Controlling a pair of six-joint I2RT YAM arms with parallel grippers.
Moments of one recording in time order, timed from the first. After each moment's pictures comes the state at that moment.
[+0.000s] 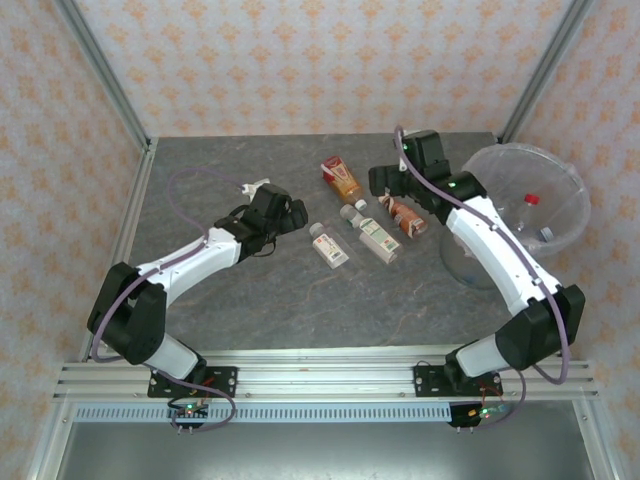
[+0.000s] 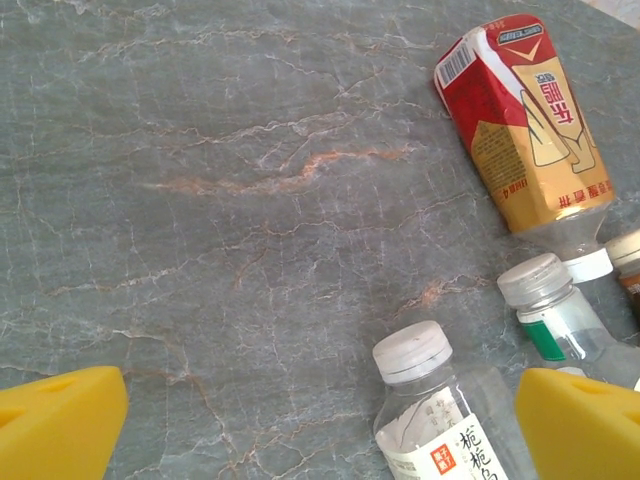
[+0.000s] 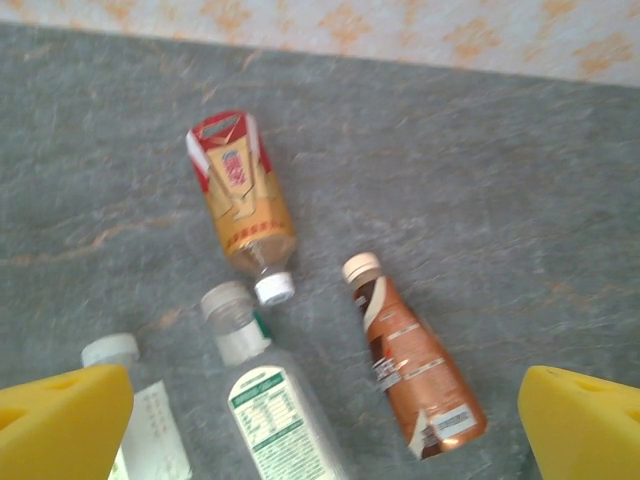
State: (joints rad) left arm -0.50 1.52 1.03 -0.32 -0.26 -0.78; right arm 0.42 1.45 1.44 -0.73 0.15 0.16
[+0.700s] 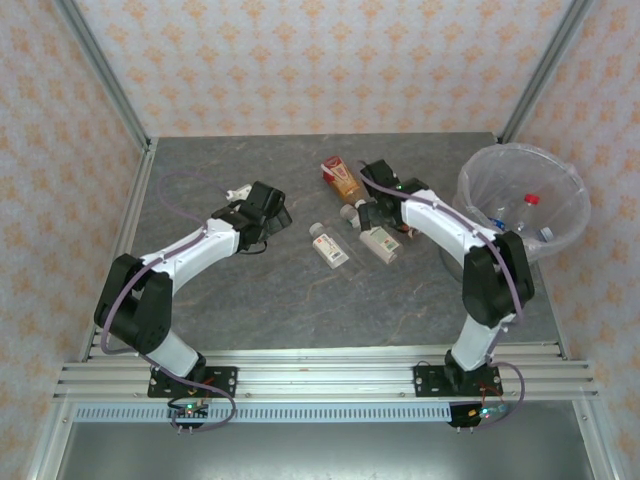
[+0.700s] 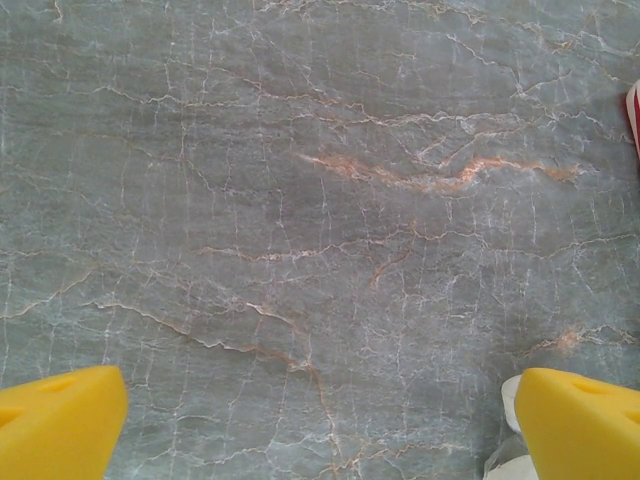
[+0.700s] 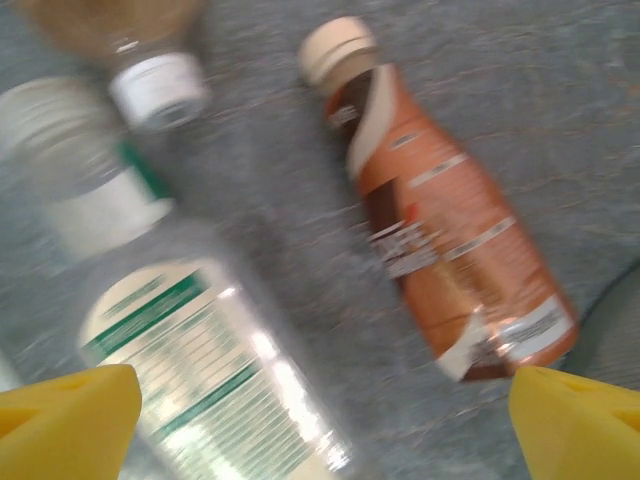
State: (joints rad) left arm -0.43 1.57 1.07 -0.50 -0.32 -0.92; right arm 0.46 1.77 1.40 -0.82 0.33 0.28
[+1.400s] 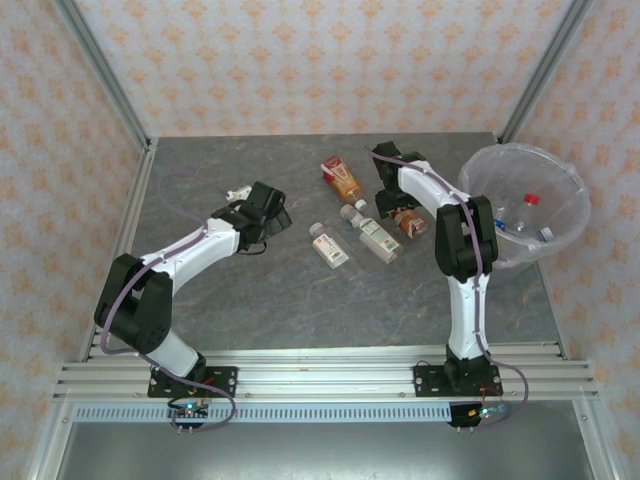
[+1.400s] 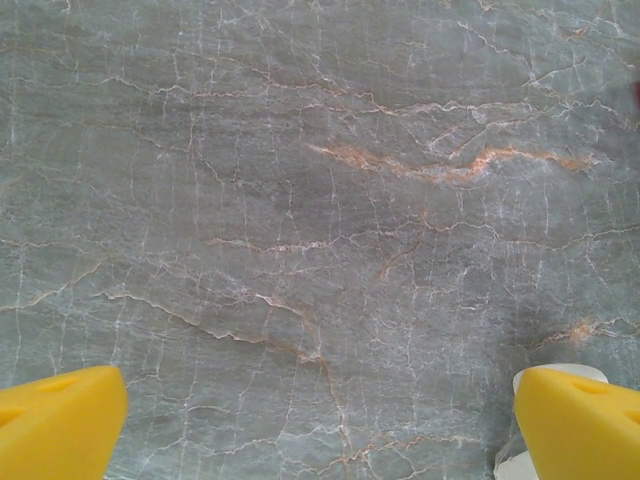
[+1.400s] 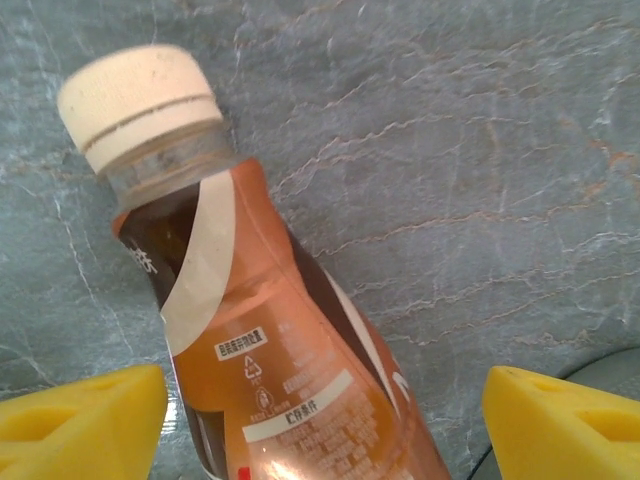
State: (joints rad) left arm -0.43 1.57 1.08 -0.52 -0.31 -0.92; right arm 0.31 2.16 1.77 -1.00 0.34 0.06
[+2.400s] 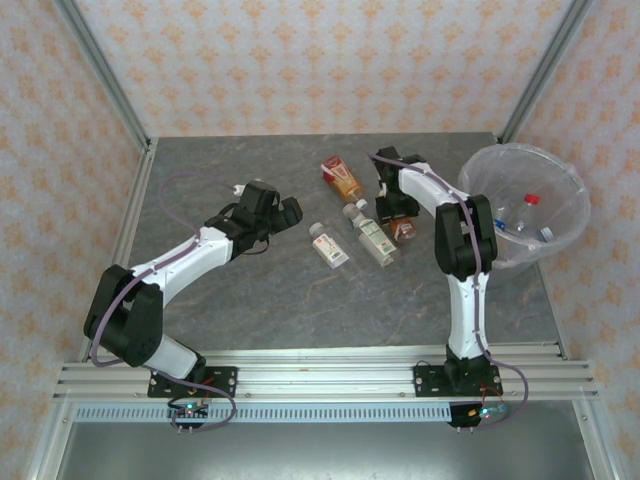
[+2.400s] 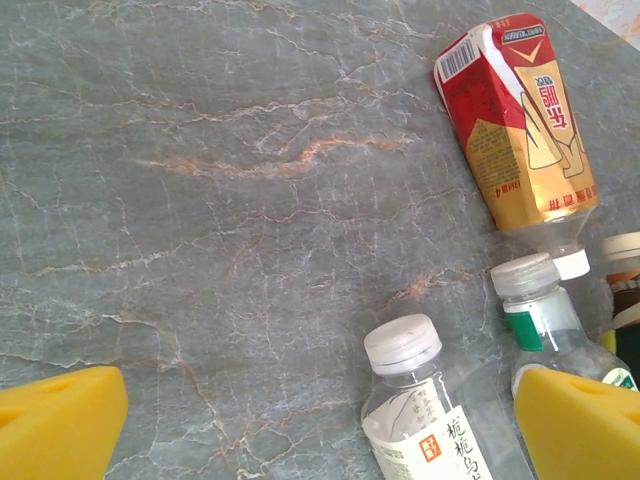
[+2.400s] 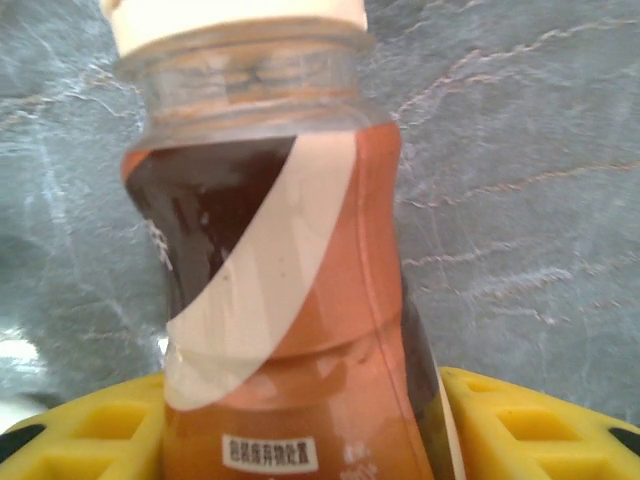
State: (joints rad) left arm -0.43 1.49 1.00 -0.30 -0.13 -0.80; right arm 0.30 2.14 1.73 -1.02 0.17 0.10
